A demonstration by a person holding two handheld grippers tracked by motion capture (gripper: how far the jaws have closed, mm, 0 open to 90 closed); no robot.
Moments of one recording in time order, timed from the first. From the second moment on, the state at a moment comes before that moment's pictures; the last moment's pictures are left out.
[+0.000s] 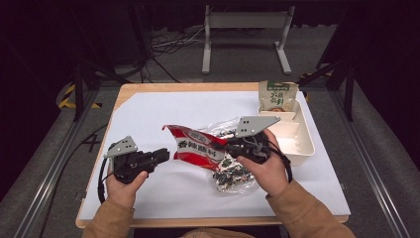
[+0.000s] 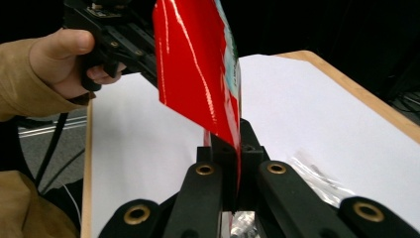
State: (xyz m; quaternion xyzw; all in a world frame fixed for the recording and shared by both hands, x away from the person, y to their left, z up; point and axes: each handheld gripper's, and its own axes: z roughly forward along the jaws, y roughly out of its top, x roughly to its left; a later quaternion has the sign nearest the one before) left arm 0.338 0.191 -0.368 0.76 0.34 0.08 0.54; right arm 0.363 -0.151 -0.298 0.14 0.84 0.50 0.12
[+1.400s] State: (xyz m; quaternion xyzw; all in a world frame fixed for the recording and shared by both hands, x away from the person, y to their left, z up) left arm 0.350 0.230 -0.381 0.78 0.36 0.10 0.50; right arm 0.403 -0.270 -0.226 0.19 0.83 0.47 0.22
